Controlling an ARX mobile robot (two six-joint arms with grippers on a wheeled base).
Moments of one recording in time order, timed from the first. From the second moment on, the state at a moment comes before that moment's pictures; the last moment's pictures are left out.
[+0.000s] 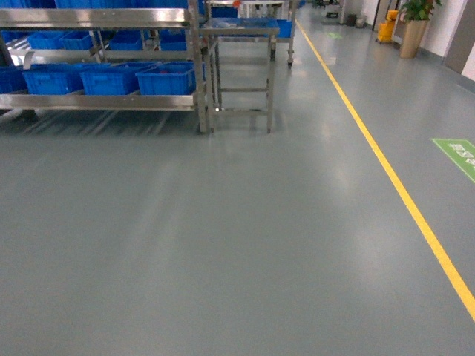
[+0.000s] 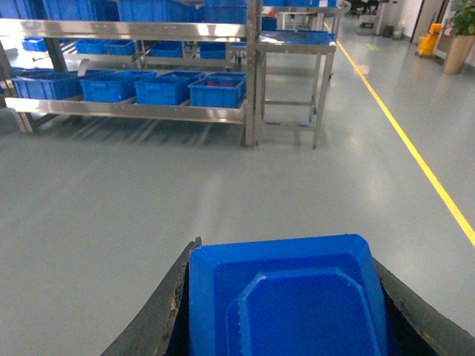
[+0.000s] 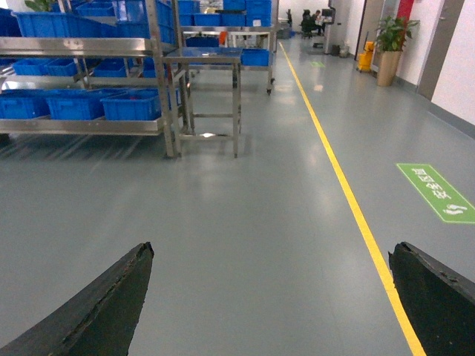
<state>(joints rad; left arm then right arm) -0.53 0.50 0.29 0.14 -0.64 -0.07 0.00 0.01 0.01 0.00 0.00 0.00</state>
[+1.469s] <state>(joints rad) -0.53 0.50 0.29 0.14 -0.64 -0.07 0.00 0.01 0.01 0.00 0.00 0.00</state>
